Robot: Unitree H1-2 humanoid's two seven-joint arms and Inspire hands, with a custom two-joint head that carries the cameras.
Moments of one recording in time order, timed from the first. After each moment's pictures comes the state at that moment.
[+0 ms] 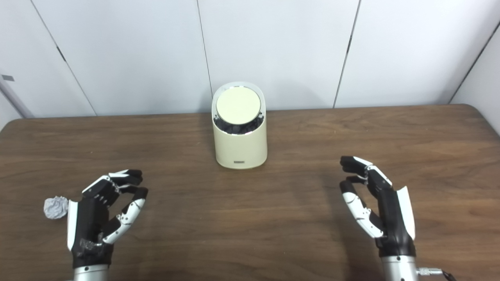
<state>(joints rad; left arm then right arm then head) 0.19 -0.01 0.05 -0.34 0.15 -0.22 0.12 0.15 -0.13 -0.07 -0.30 -0.23 -0.20 -0.10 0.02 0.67</state>
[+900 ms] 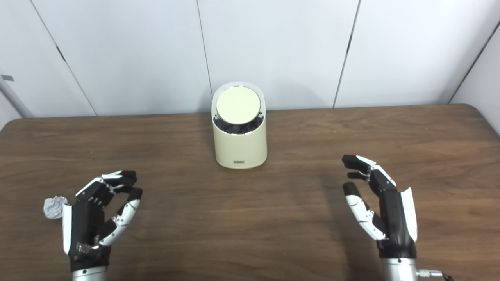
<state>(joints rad) 0.19 -0.02 0.07 -0.29 0.16 -0.31 0.16 0.15 -0.12 -0.07 -0.26 -0.23 -0.30 -0.13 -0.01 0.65</state>
